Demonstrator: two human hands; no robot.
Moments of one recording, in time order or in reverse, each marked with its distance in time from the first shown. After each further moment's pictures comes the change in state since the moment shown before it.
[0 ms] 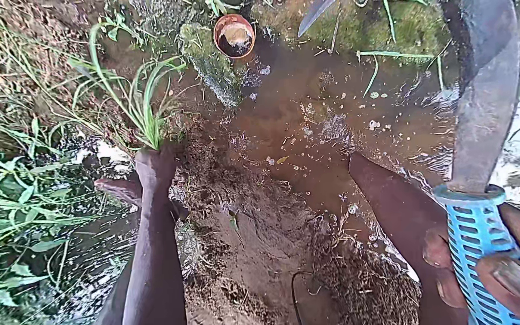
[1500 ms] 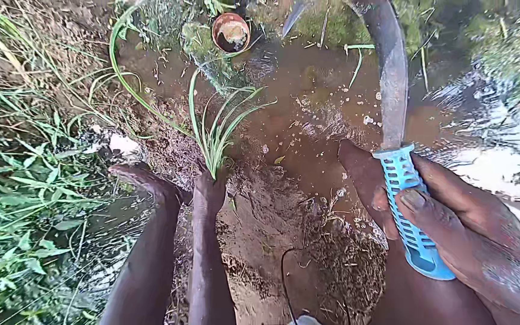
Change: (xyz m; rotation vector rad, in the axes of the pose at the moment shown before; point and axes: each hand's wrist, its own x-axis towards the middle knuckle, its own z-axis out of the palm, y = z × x) left_hand -0.152 0.011 0.031 -0.039 -0.212 0.161; right_hand 0.000 0.013 0.004 -0.034 0.089 -0.098
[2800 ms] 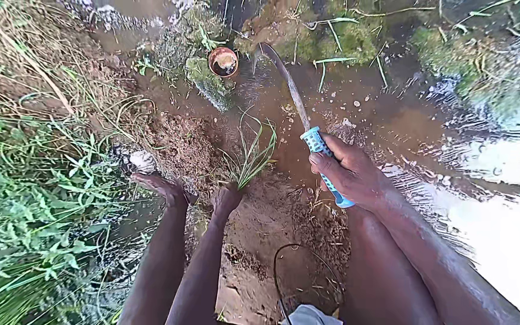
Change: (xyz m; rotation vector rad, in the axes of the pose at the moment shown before) left_hand -0.016 -0.004 0.042 0.524 -0.470 -0.102; right_hand 0.007 0.004 0.007 -0.096 -0.057 0.035
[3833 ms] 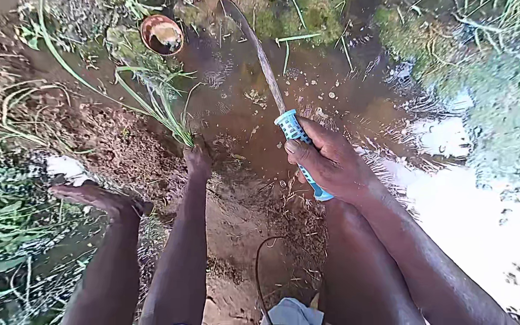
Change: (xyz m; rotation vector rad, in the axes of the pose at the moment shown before) left_hand -0.104 0.148 -0.085 -1.111 0.399 0.088; right_hand -0.003 0.006 -0.014 0.006 0.053 0.012
